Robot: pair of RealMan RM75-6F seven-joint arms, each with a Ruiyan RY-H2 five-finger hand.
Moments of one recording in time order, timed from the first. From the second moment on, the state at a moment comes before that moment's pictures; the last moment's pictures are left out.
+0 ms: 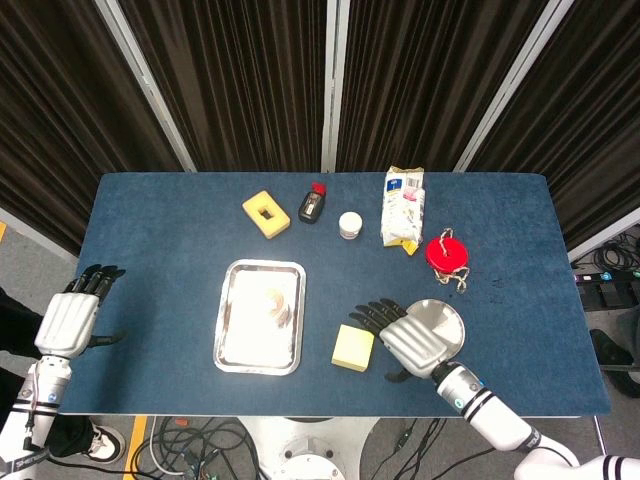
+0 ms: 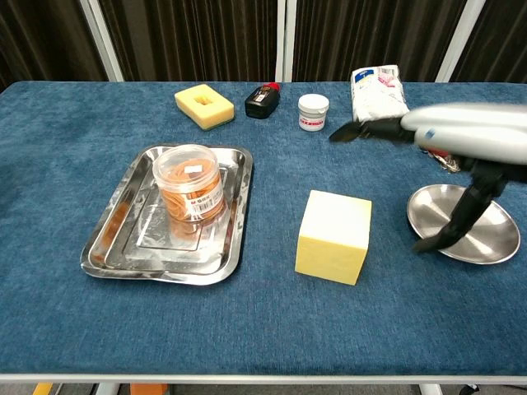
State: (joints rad) left arm -0.32 -1.18 0.02 -1.61 1.36 1.38 0.09; right arm 0.58 -1.24 0.07 -1.97 -1.34 0.86 -0.35
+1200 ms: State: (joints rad) left arm -0.25 -1.18 -0.02 -1.55 1.38 1.35 0.02; right arm 0.57 -1.52 0.06 -1.79 -1.33 1.09 -0.44
